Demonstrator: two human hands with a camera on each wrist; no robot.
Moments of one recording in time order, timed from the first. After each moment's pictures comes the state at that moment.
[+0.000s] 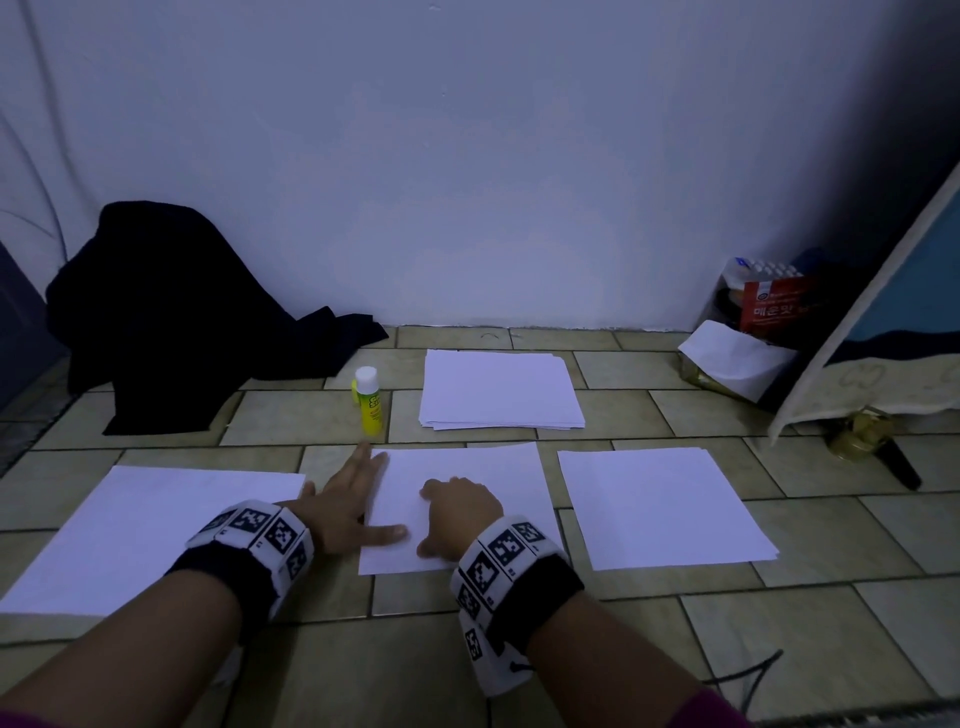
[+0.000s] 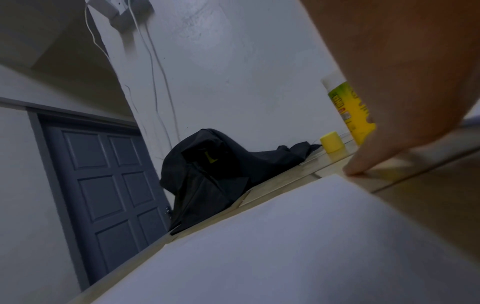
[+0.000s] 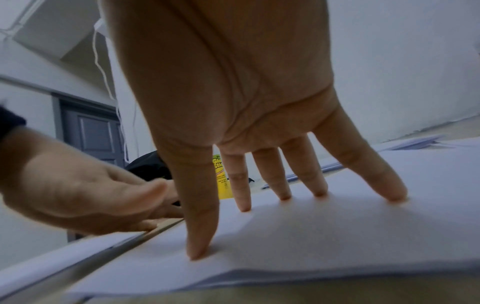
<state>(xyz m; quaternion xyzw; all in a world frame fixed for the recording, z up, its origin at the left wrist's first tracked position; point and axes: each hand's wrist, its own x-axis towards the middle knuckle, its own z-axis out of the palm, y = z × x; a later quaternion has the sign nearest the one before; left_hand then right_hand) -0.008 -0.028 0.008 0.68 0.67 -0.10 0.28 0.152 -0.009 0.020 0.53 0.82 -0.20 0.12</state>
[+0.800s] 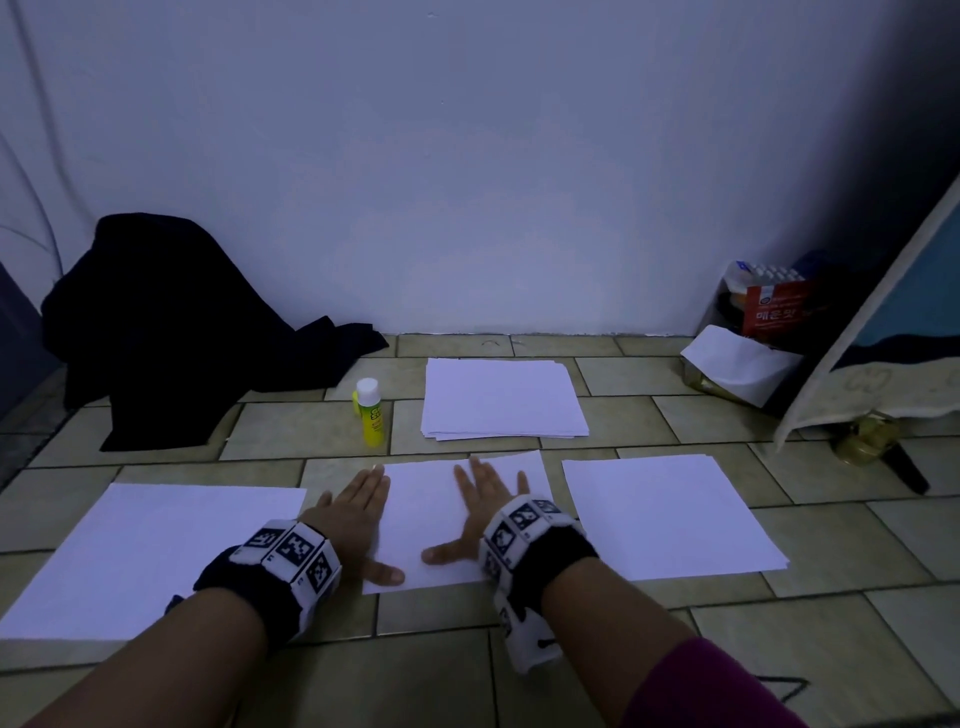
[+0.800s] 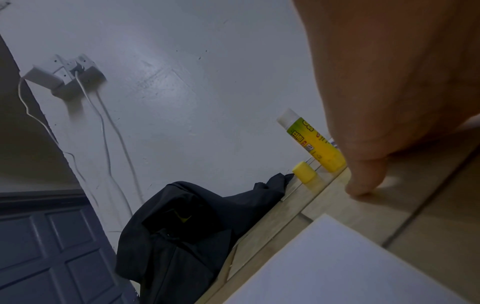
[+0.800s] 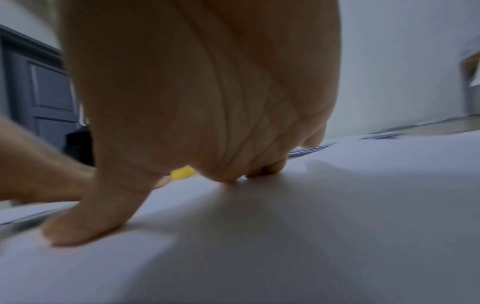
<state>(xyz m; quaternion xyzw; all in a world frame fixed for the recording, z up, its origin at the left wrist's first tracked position) -0.004 -0.021 -0.001 0.70 0.64 -0.23 0.22 0.180 0.028 -0.013 0.53 0.81 -0.19 0.19</state>
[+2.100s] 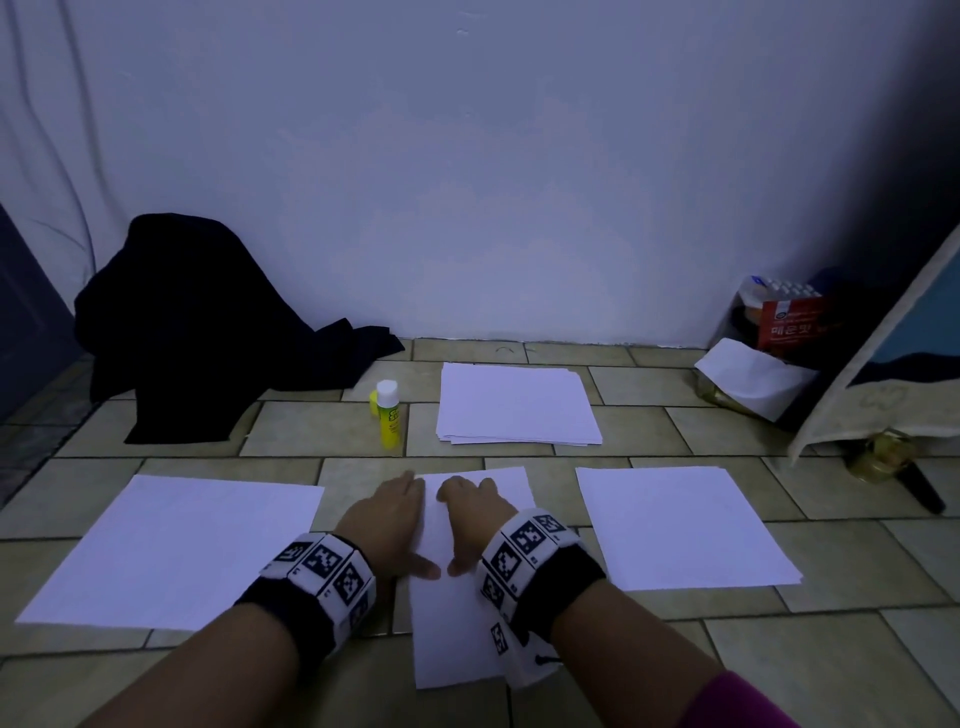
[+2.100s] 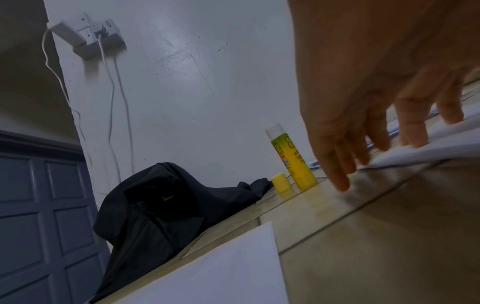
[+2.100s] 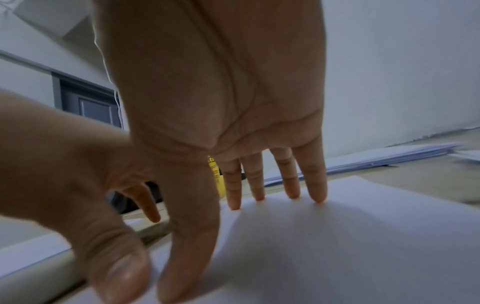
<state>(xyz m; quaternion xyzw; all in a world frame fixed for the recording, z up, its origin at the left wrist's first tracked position) 0.023 -0.031 0.011 0.72 0.67 -0.09 0.16 0.144 0.003 0.026 0.50 0.83 -0.19 0.17</state>
